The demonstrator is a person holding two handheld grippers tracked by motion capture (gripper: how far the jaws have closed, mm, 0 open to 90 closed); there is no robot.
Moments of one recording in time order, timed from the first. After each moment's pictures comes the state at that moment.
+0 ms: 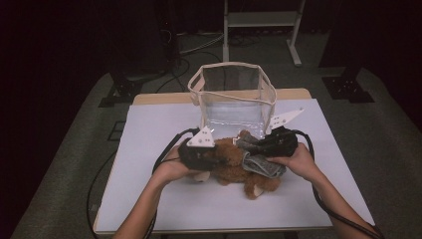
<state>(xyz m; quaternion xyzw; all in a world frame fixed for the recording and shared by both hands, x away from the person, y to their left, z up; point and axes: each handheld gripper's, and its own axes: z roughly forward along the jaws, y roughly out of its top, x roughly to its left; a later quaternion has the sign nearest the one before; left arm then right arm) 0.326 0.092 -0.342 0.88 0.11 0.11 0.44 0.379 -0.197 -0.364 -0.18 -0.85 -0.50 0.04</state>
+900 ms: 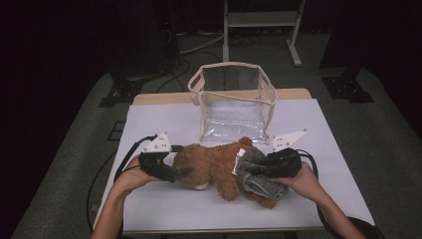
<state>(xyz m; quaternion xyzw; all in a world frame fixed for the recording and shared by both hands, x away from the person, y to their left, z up) 0.328 0.187 -0.363 0.87 0.18 0.10 0.44 0.332 -0.199 -0.386 -0.16 -0.85 -0.50 0.03</state>
